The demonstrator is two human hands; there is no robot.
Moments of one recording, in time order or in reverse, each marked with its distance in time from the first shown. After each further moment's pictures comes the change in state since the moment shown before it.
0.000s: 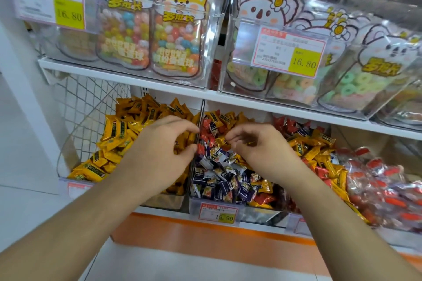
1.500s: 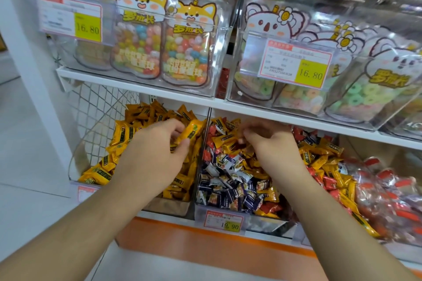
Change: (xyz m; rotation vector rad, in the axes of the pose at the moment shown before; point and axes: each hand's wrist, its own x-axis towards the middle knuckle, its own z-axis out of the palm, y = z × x) left_hand -0.001 -0.008 -0.007 -0.005 0.107 -0.147; right_hand 0.013 -0.004 0.008 0.355 0.263 0.113
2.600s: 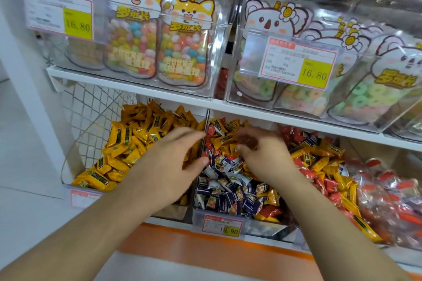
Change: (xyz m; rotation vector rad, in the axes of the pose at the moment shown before) left_hand -0.001 0.006 0.016 0.054 -0.175 0.158; right_hand 0.019 0.027 0.000 -0.570 -0.133 -0.148
